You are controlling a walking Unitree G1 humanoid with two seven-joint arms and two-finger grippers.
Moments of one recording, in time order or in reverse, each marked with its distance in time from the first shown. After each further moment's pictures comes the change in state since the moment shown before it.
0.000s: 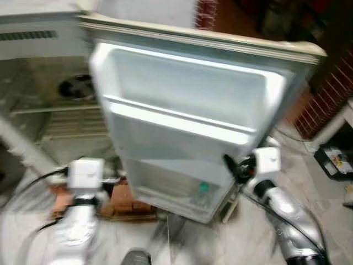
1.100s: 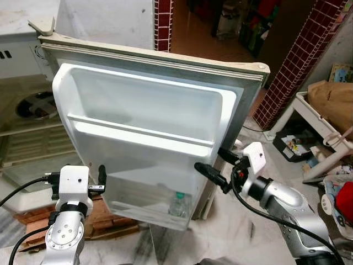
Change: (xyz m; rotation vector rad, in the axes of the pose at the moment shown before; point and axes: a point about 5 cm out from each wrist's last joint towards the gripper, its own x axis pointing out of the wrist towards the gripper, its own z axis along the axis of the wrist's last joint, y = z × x) left arm 0.005 -0.028 0.018 -0.026 -0.068 -0.101; right arm -0.015 0.027 0.021 -0.009 0.041 0.500
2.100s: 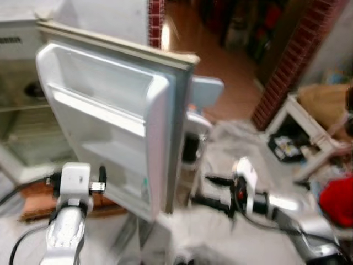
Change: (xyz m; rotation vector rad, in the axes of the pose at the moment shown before) left arm 0.005 0.003 0.008 0.032 -0.027 0.002; right arm 0.001 -0.005 -0.024 0.050 0.150 0.124
